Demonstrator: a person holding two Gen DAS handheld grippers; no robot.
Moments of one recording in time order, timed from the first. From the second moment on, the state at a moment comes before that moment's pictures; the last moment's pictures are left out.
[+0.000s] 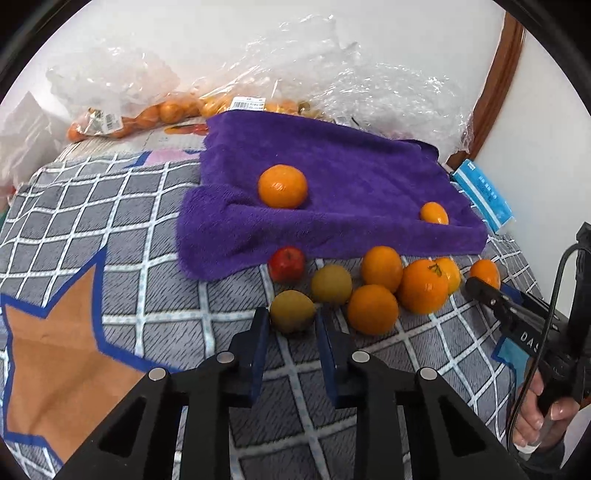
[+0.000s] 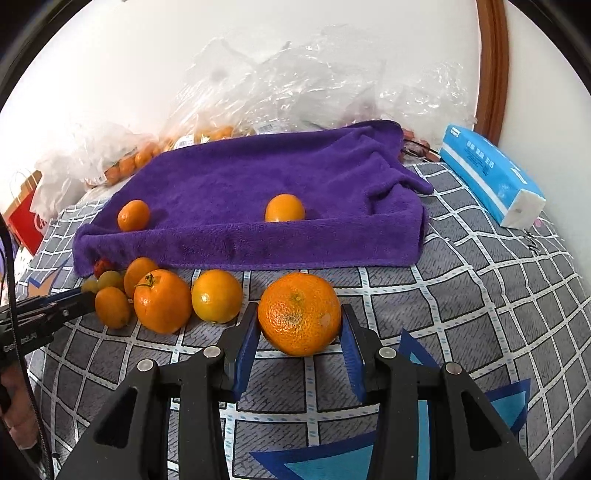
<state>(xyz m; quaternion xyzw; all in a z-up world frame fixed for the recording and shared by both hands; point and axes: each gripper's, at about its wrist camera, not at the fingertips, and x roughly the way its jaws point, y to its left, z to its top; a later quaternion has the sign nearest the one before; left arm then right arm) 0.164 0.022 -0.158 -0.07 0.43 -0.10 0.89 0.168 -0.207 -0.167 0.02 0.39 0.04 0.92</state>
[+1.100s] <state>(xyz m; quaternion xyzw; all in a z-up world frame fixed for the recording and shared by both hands) 0.168 0.020 -0.162 -0.08 0.42 -0.08 0.90 0.171 -0.204 -0.170 0.01 0.40 0.04 0.92</state>
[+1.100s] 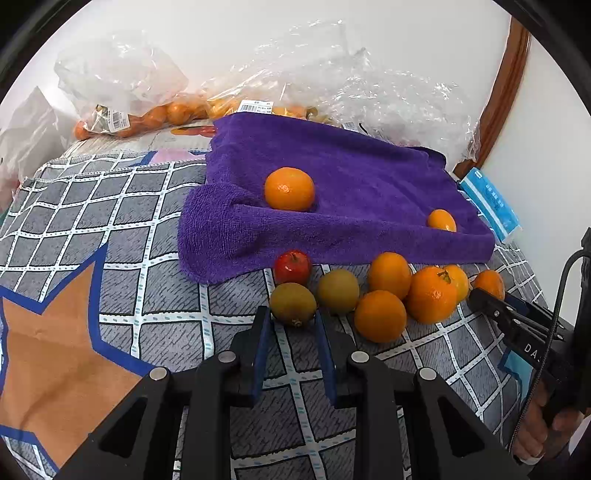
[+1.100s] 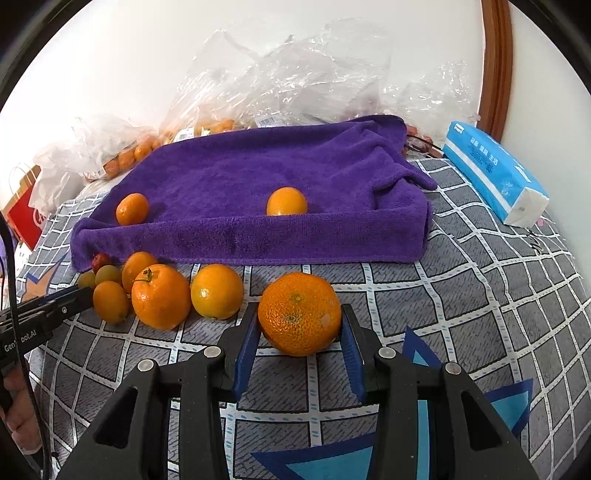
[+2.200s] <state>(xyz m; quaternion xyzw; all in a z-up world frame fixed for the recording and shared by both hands) 0.149 0.037 -0.127 -0.11 0.34 -0.08 0.93 0.159 -0.216 -0.151 0.05 0.37 0.04 0.93</state>
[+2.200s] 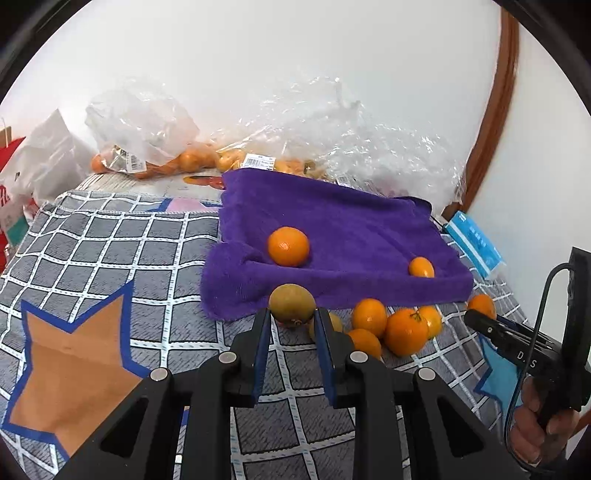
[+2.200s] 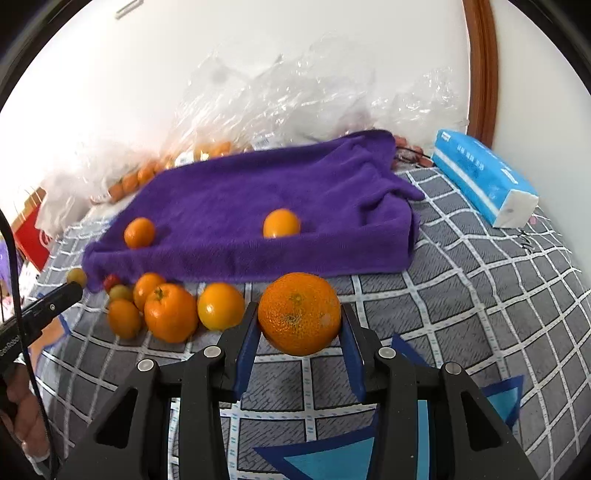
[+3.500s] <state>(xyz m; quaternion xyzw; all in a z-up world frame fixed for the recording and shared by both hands) 0.245 0.044 -0.111 -0.17 0.32 -0.05 0.93 0.252 -0.196 -0.115 0.05 0.33 0.05 0.94</state>
